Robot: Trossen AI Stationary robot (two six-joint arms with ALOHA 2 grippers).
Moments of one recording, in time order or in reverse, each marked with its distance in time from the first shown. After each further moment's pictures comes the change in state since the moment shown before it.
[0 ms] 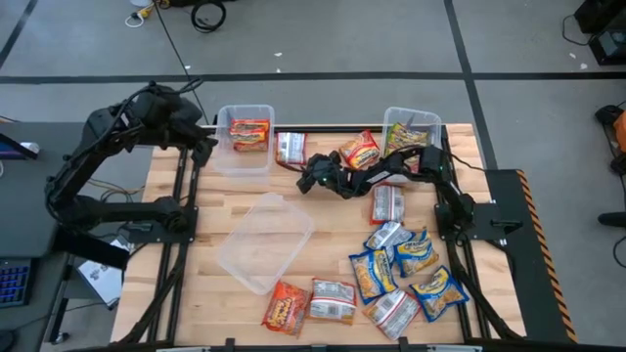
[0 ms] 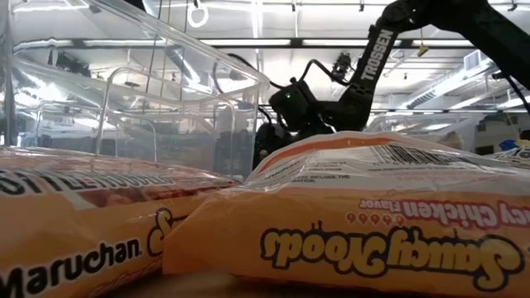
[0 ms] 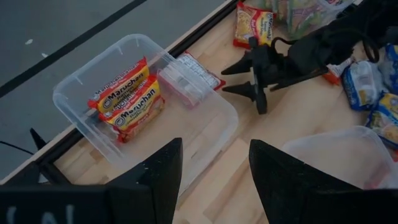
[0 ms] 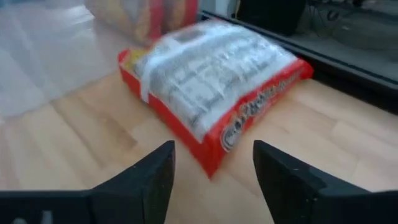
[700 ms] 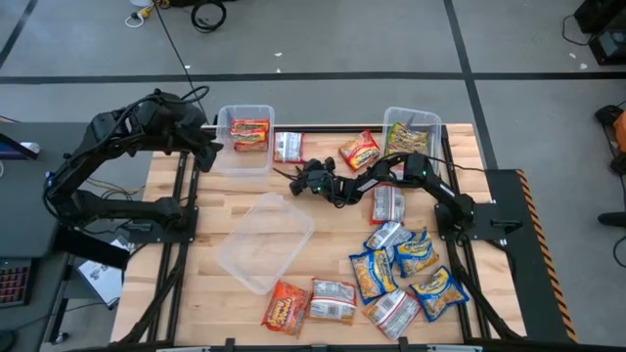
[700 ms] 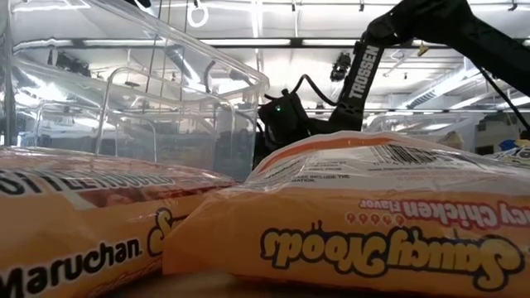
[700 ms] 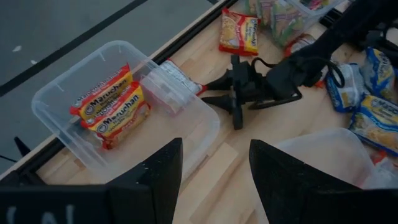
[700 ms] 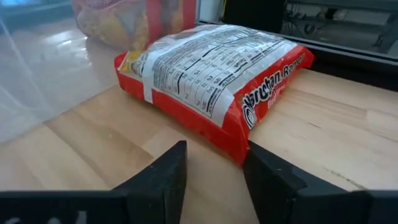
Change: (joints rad) left arm -0.142 0.000 0.000 0.028 -0.073 -0.099; right arm 0.039 0.161 0.095 0.150 0.117 0.066
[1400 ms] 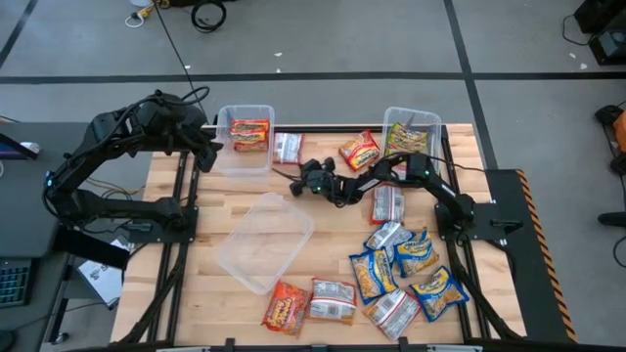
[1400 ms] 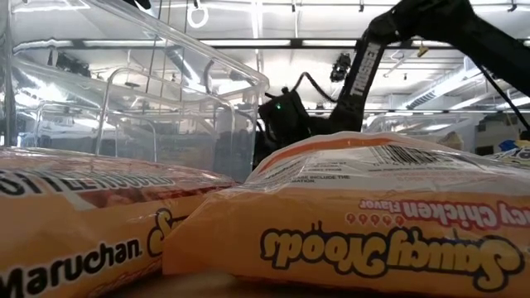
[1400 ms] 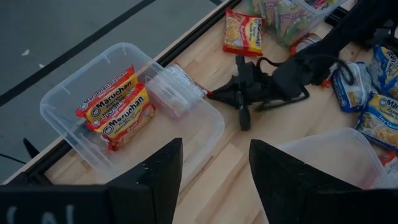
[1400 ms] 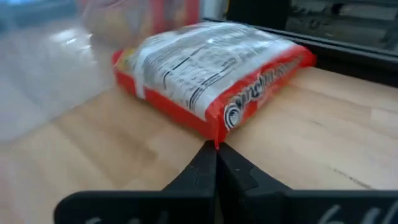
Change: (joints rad) left arm -0.015 0.001 0.000 0.000 -0.030 0.007; right arm 0.015 -0.037 -0.006 -0.042 -0.010 -0.016
